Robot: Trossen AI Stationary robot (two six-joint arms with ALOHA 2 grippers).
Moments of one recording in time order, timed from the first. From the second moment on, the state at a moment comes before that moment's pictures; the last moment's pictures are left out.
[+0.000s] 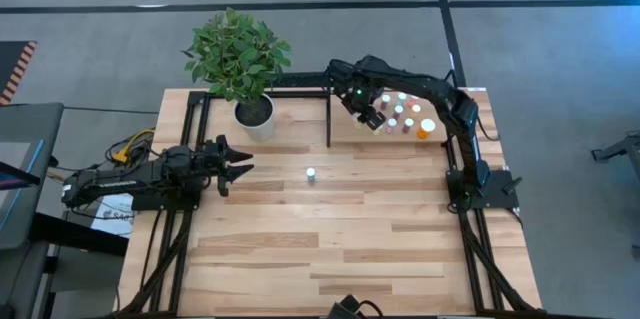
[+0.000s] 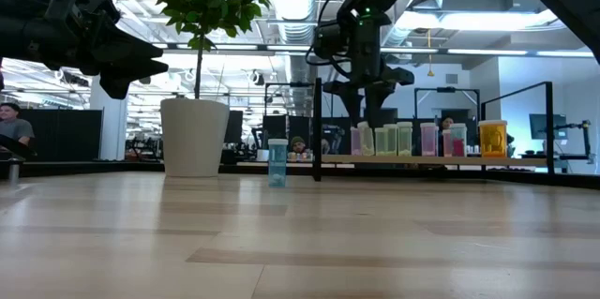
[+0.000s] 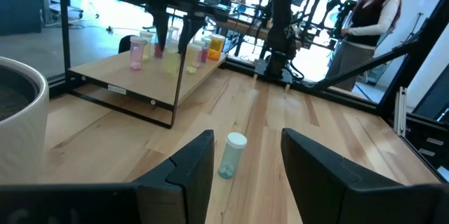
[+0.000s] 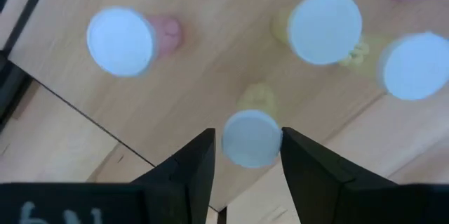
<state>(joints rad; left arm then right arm) 0.16 0.10 0.01 0.03 -0.01 -0.26 -0.54 2.08 1.87 -1.28 0.01 1.87</state>
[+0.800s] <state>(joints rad) 0.16 0.10 0.01 0.03 -0.01 -0.26 -0.54 2.08 1.90 -1.38 0.00 1.83</state>
